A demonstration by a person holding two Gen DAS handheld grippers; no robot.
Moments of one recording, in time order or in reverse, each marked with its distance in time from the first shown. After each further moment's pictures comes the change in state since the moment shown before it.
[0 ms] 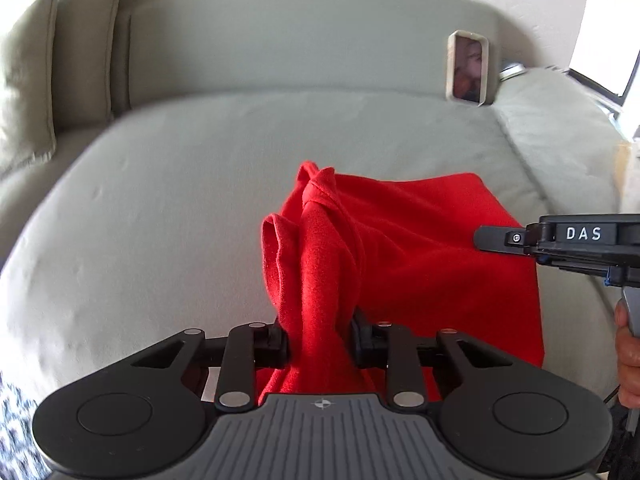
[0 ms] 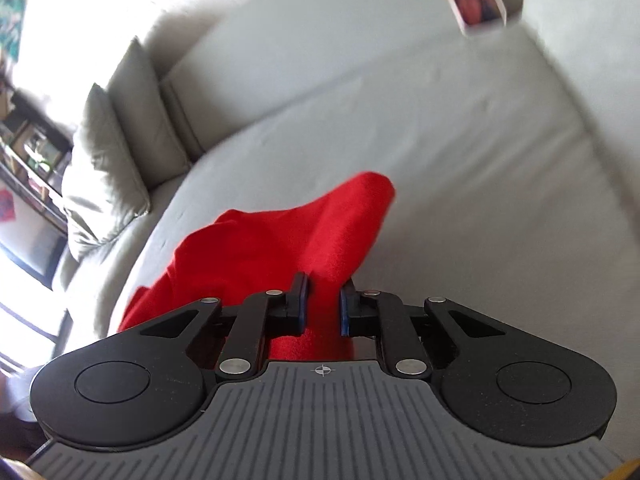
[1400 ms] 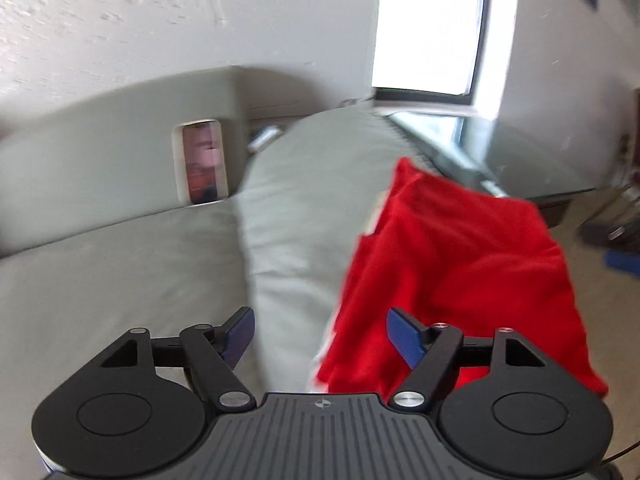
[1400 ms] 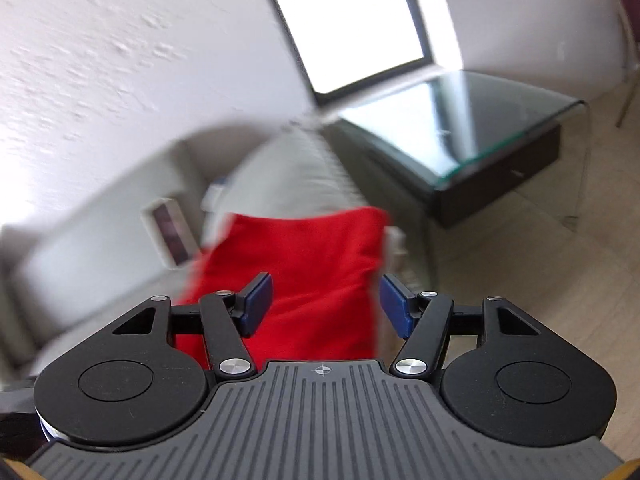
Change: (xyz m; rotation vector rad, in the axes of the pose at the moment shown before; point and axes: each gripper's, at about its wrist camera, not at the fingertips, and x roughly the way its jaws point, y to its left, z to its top) left arm -0.009 -0.331 0.067 0.219 -0.143 -0.249; right arm -0.322 -0.226 0.051 0.203 -0.404 -0.454
